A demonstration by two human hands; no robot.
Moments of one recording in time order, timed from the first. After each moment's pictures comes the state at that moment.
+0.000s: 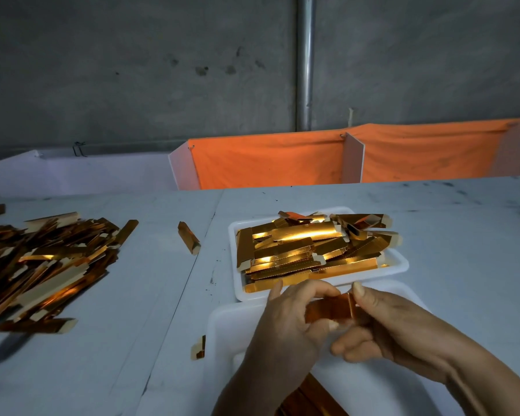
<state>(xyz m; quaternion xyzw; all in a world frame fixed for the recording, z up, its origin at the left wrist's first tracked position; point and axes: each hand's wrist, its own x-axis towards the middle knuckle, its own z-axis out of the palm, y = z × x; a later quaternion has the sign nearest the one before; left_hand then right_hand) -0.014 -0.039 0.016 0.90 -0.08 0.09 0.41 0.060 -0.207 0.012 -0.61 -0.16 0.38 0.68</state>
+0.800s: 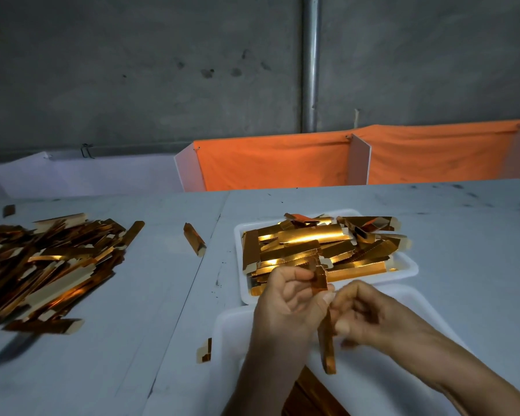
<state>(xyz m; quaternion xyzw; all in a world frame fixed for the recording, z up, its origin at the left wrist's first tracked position) -0.009 -0.040 0.014 0.68 0.04 0.14 0.72 0.055 -0.196 0.010 -0.73 -0.26 0.23 0.59</state>
